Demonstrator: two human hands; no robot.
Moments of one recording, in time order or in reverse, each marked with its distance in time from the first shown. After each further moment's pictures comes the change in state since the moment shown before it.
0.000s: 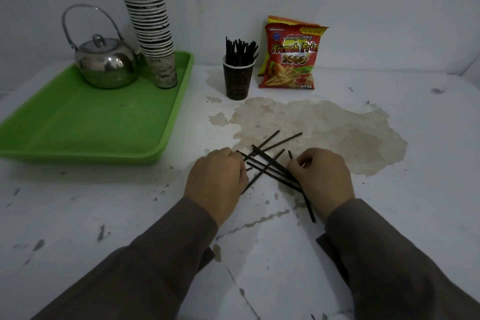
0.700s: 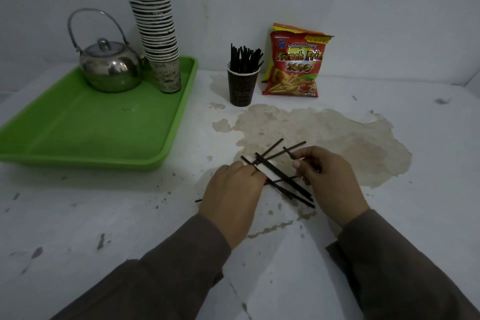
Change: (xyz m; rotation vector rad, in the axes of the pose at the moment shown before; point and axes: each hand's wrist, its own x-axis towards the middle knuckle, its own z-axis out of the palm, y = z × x) left_hand -0.006 0.012 0.011 0.104 0.004 0.211; right_hand 0.000 -0.005 -0.014 0.310 -0.109 -0.115
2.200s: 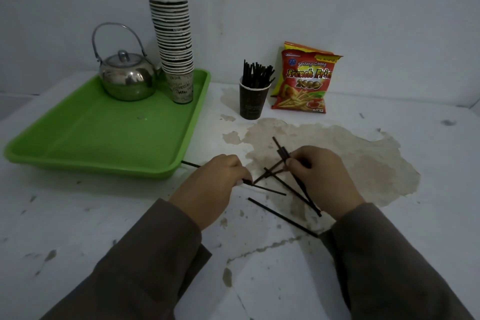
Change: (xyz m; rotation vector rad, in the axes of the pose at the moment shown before) left_hand 0.012 -0.055 -0.030 -0.250 -0.145 0.021; right_hand 0.025 -0.036 0.007 -0.210 -0.065 -0.088
